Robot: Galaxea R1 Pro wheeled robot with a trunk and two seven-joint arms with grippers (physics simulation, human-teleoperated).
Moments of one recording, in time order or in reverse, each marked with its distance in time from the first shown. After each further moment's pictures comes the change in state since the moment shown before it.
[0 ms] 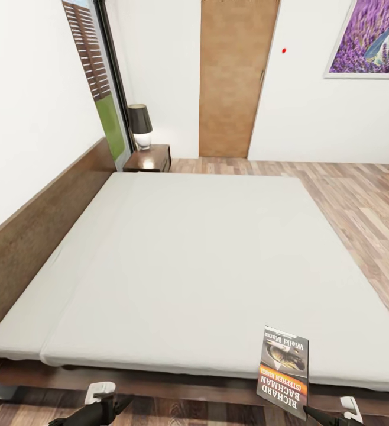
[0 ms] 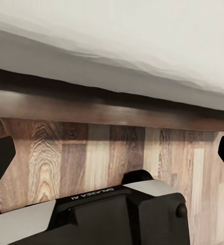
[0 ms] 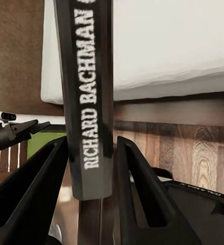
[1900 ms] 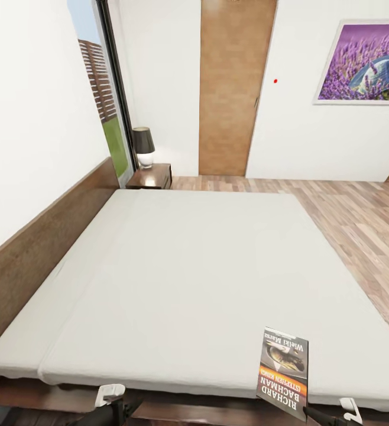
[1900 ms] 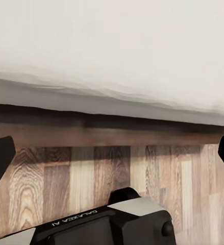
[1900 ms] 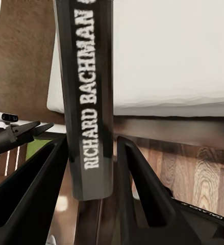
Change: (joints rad) left arm 0.000 -0.048 0.000 0.017 -0.001 -0.011 0.011; right arm 0.000 0.002 0.000 0.008 0.000 0.000 -0.005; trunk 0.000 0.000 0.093
